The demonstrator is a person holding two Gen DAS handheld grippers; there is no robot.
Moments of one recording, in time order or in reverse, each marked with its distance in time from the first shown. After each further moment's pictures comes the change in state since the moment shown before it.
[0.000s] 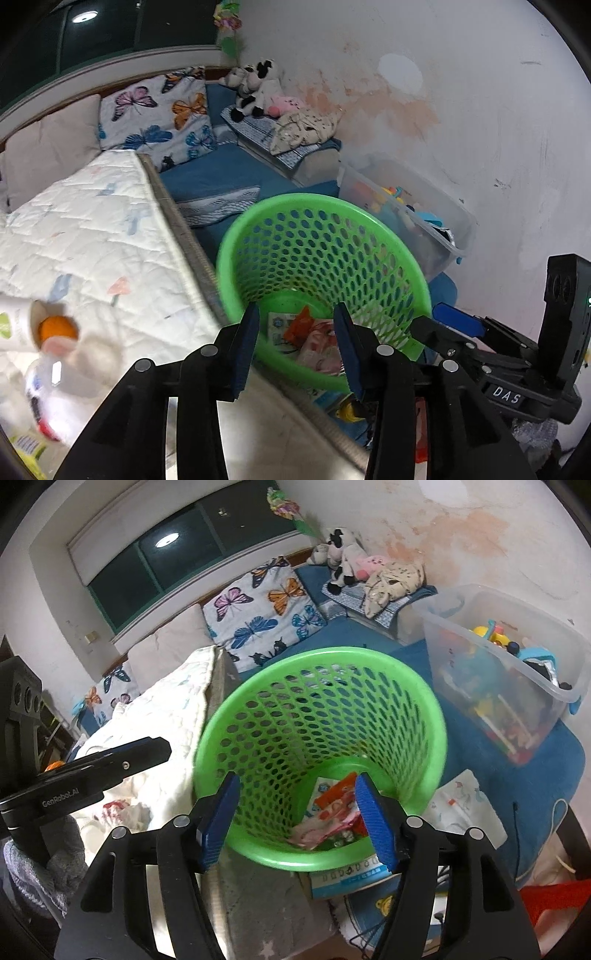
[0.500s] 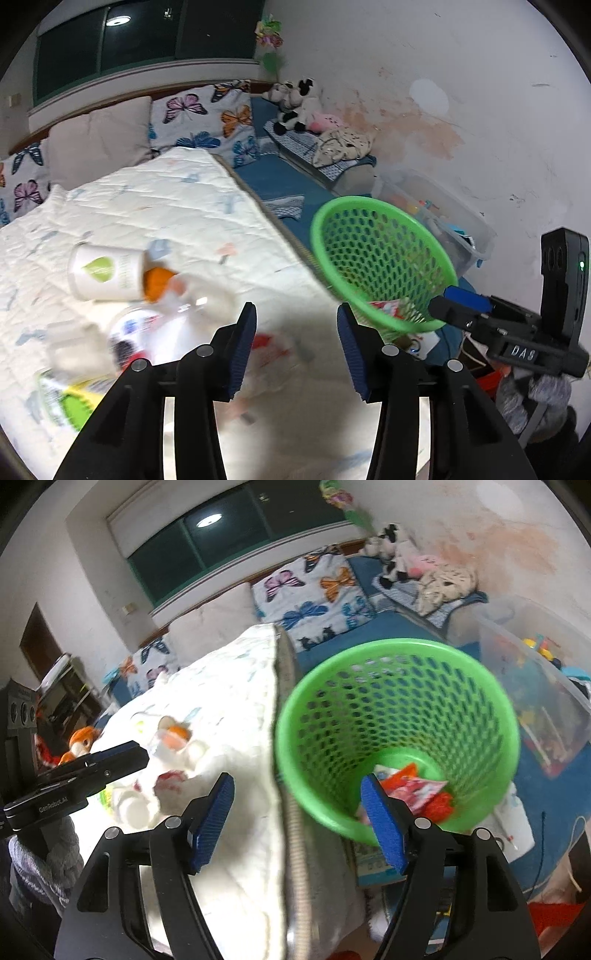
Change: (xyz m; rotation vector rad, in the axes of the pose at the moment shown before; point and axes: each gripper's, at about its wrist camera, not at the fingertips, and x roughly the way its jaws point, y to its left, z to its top) left arm -0.086 0.071 -0.052 -0.046 -0.059 0.098; right arm 0.006 0.073 -0.014 -0.115 0.060 0.128
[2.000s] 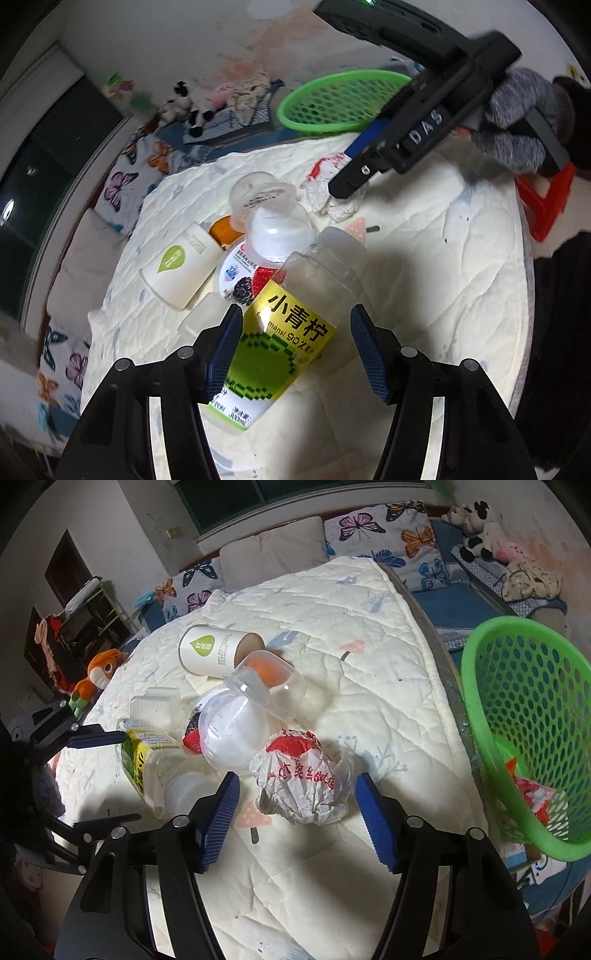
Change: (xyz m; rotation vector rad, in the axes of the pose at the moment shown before) left arm -0.038 0.064 -0.075 0.858 0.163 0.060; right arm 0.104 0.120 -0.014 -0.147 0.225 0.086
